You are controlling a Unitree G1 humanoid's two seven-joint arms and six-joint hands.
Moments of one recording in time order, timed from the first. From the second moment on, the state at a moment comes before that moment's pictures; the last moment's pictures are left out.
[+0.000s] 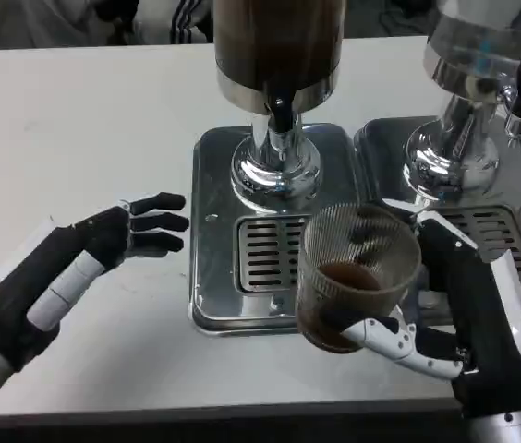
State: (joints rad) left arm -0.08 0.45 0.15 0.49 -0.23 -0.60 -0.73; right arm 0.22 -0.07 0.11 0.10 -0.28 -0.70 -0.14
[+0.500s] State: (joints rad) left arm 0.06 0.49 0.18 0.28 -0.15 -0.83 -0.69; right arm 0.25 -0.07 0.11 0.06 -0.27 -0.68 -0.11
